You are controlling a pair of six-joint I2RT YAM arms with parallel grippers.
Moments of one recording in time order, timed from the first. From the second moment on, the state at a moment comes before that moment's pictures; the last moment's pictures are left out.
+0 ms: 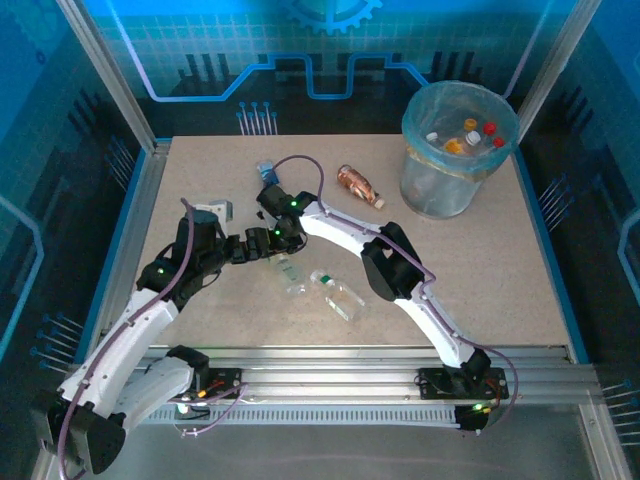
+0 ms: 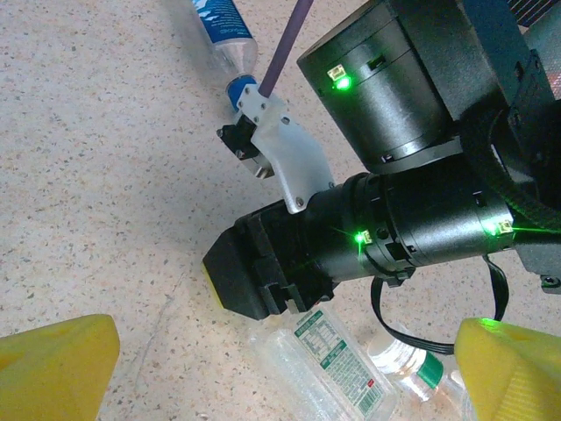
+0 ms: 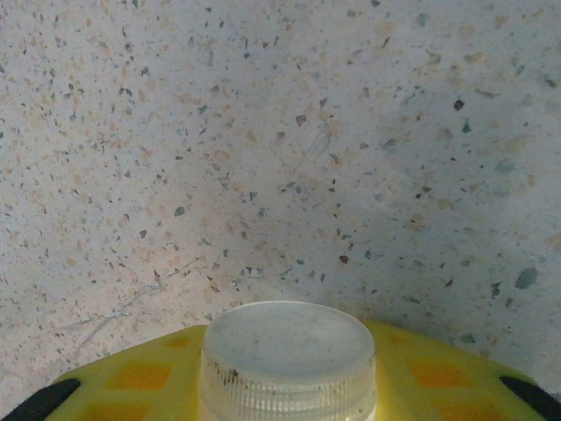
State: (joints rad) left arm -0.29 0.90 0.79 -0.55 0.03 -0.45; right arm 0.83 2.52 2.22 -0.89 -0.26 0.42
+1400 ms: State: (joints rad) left arm -0.56 1.25 1.23 -0.43 0.26 -0.56; right arm 0.22 1.86 2.11 -0.39 0.37 -0.04
